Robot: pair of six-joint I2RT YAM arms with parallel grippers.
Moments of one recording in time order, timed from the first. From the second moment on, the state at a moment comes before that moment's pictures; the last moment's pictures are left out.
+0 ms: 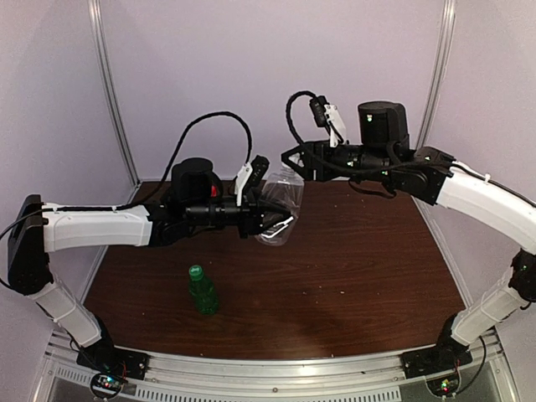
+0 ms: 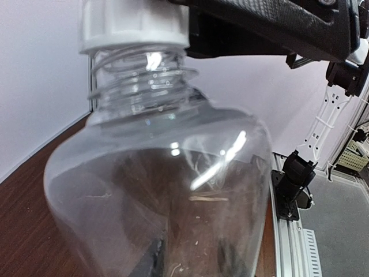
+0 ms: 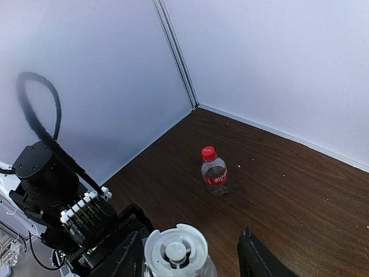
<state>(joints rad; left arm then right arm) -0.86 1.57 1.08 0.33 0.54 -0.10 0.85 1.44 1.48 -0.27 -0.07 0.30</state>
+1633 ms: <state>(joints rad) -0.85 1.37 0.93 0.35 0.44 0.08 0.60 1.42 1.23 -0.05 -0.25 0.16</state>
